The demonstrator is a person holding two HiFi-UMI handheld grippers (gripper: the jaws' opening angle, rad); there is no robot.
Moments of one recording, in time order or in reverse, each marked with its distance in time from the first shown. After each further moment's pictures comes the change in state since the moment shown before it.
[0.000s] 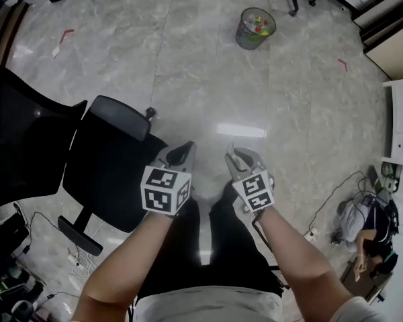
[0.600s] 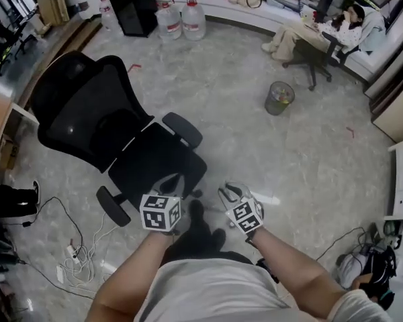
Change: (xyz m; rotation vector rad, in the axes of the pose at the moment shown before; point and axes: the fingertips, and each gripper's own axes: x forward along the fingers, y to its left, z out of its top) left arm -0.323 -0.039 -0.015 -0.091 -0.227 0.300; right arm -0.158 0.210 0.091 -0.258 -0.142 0.187
